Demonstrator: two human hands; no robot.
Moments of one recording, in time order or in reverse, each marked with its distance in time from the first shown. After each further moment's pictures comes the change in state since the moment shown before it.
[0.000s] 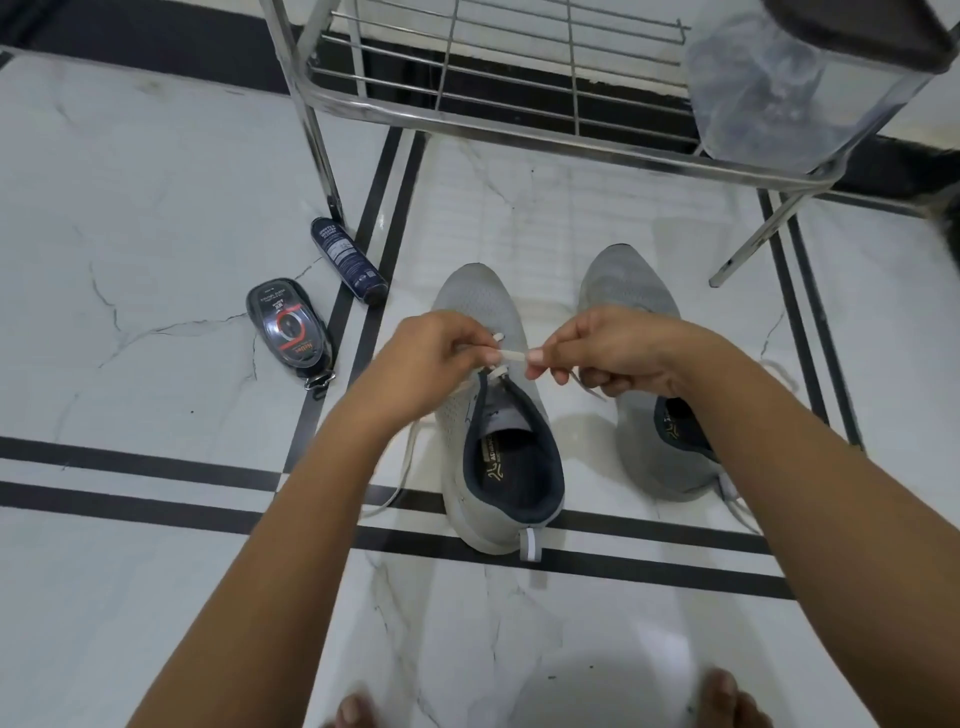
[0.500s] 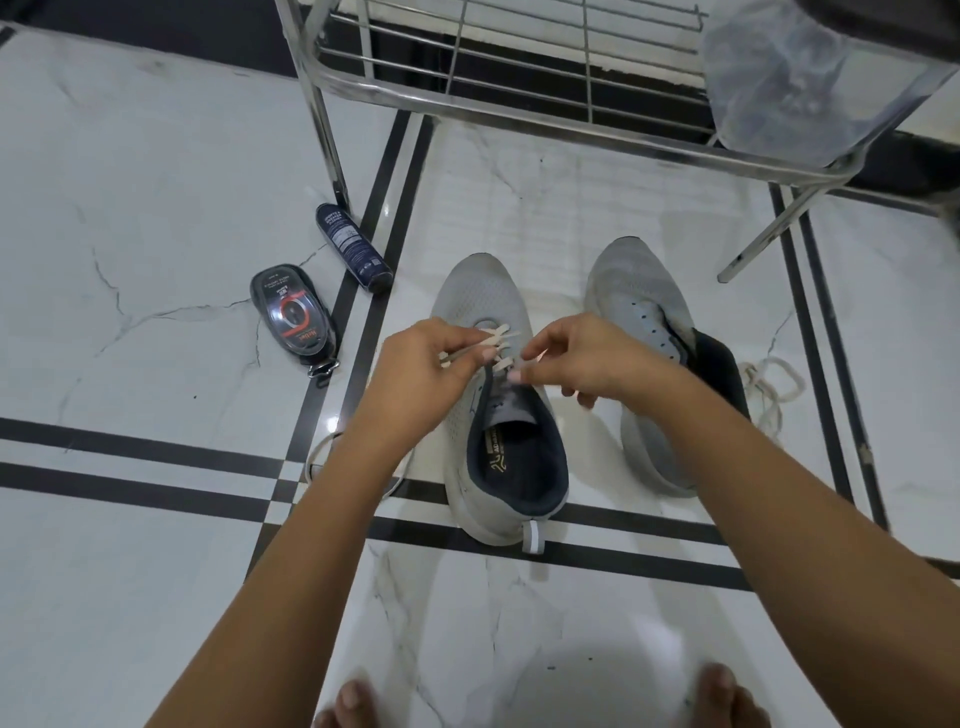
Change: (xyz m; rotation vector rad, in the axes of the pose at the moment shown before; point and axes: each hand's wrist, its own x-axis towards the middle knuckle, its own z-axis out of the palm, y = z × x) left_hand -0.013 -0.015 0.020 -0.135 0.247 -0.033; right_hand 0.013 0.005 0.030 -0.112 0.167 -0.028
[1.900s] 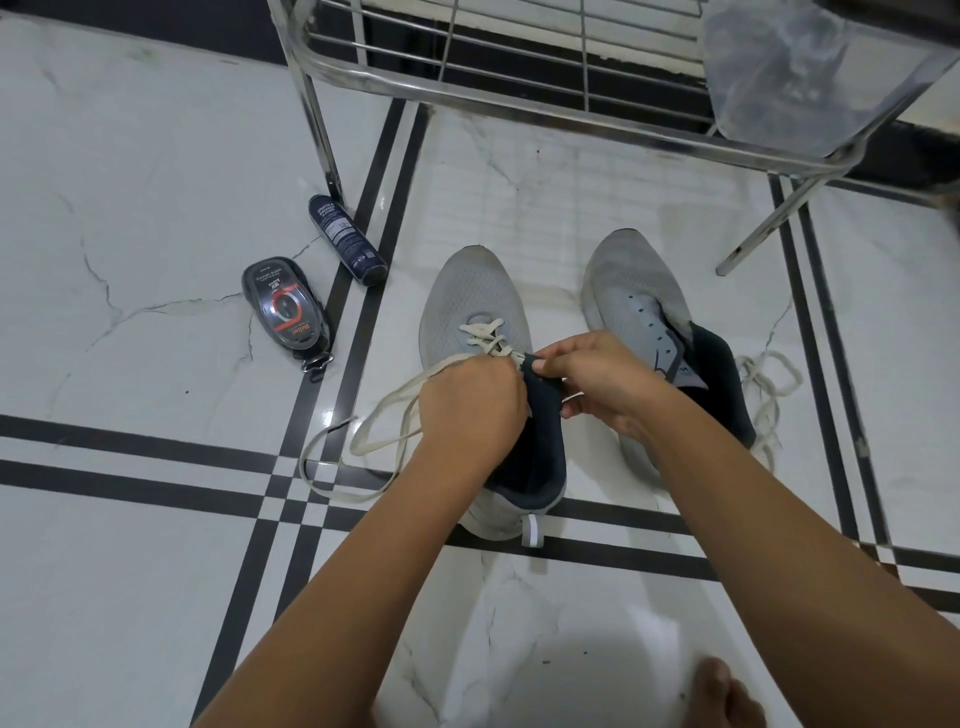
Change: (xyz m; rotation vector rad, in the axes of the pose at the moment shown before) left_hand -0.012 0.016 0.053 0.775 -0.085 0.032; right_hand 0.009 0.028 0.015 0.506 0.091 0.145
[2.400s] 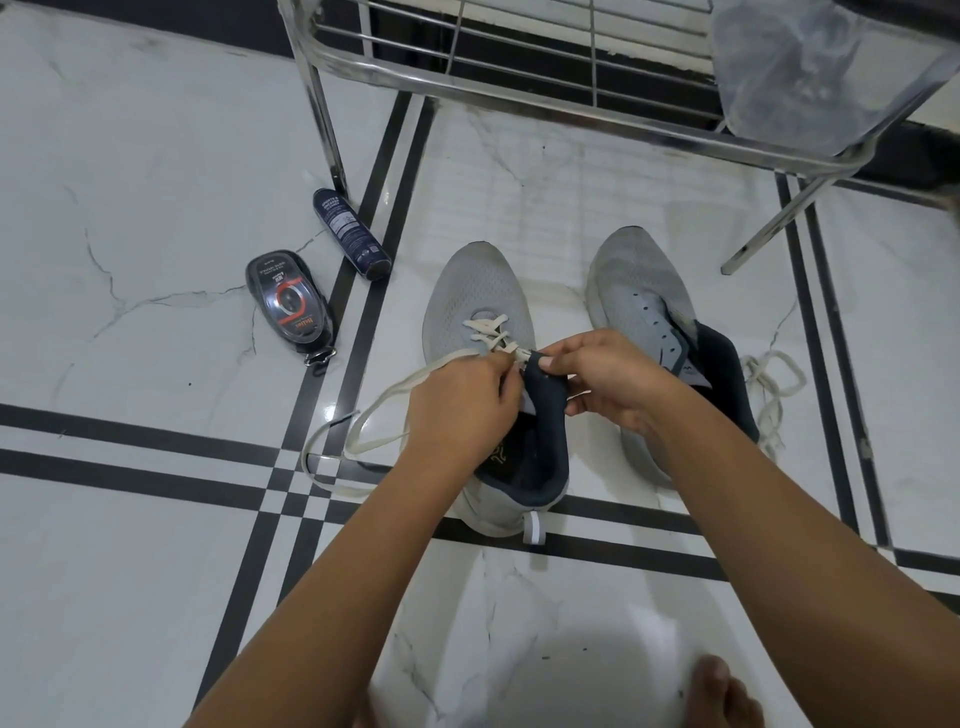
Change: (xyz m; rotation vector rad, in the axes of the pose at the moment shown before) left_hand -0.001 -0.017 0.011 -0.217 0.077 0.009; right_hand 0.000 -0.001 -0.002 0.016 -0.027 0.018
